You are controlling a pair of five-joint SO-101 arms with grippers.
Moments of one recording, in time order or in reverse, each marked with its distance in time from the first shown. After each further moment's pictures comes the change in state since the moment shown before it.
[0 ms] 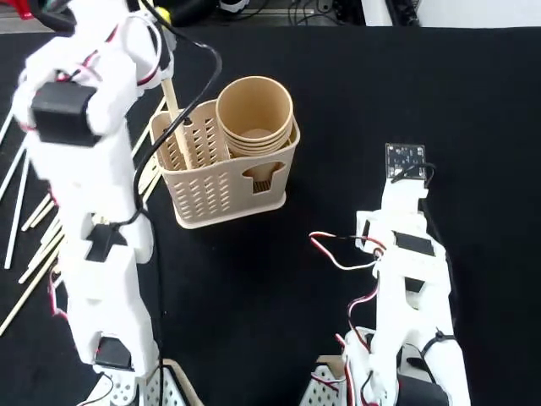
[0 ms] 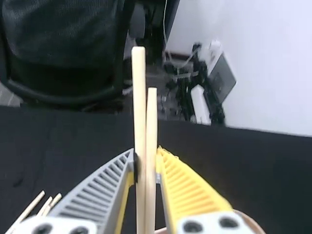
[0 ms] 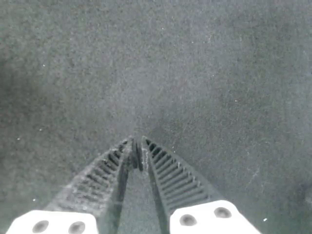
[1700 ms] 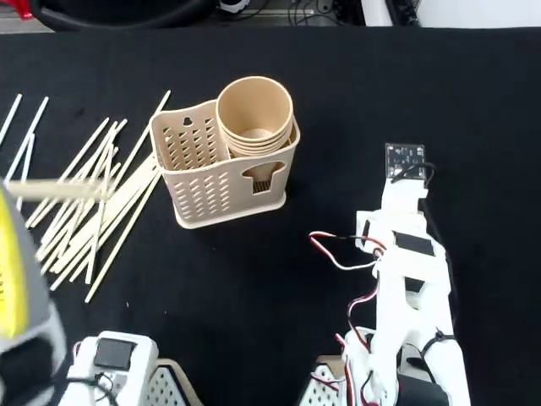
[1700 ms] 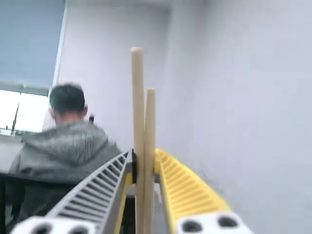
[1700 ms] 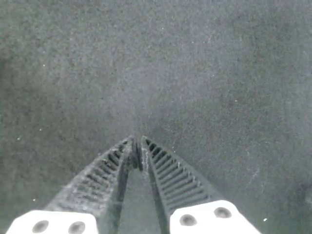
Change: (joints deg) left arm -0.9 -101.3 96.7 -44.2 -6.5; right arm 0.0 0.0 0.0 0.0 0.0
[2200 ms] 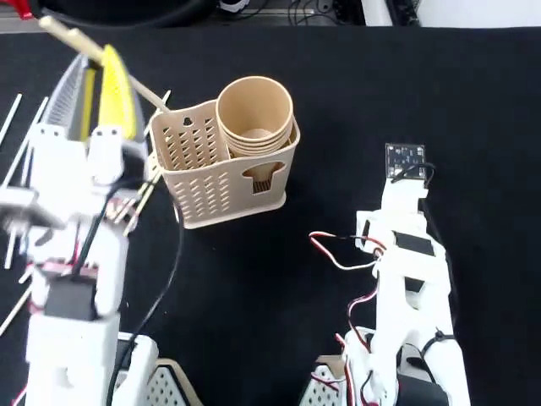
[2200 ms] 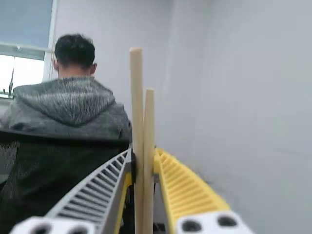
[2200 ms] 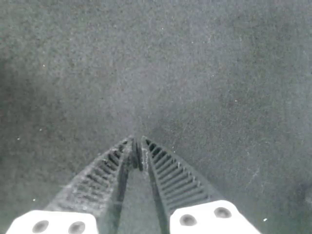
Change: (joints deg) left arm 0.1 9.7 47.3 -54.1 -0.2; right arm 0.0 0.0 0.0 0.0 0.0
